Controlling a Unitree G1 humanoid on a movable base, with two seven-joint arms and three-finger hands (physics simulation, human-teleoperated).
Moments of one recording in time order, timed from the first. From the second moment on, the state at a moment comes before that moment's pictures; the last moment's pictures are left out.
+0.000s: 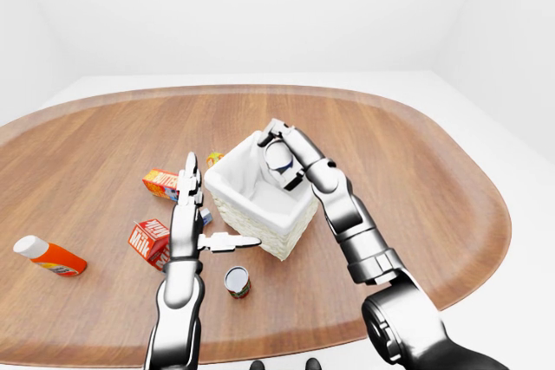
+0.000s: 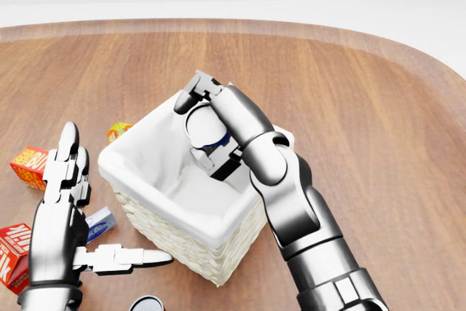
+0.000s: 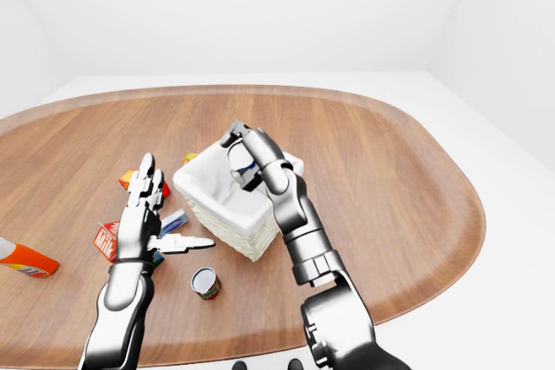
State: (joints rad) left arm 0.08 0.01 0.03 -0.24 0.13 -0.06 0.02; right arm -0.74 0.06 0.10 0.49 -0.57 0.09 0.19
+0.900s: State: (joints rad) left arm 0.08 0.01 0.03 -0.23 0.14 -0.06 0.02; right arm -0.68 0.09 0.11 0.55 -0.55 0.09 0.19
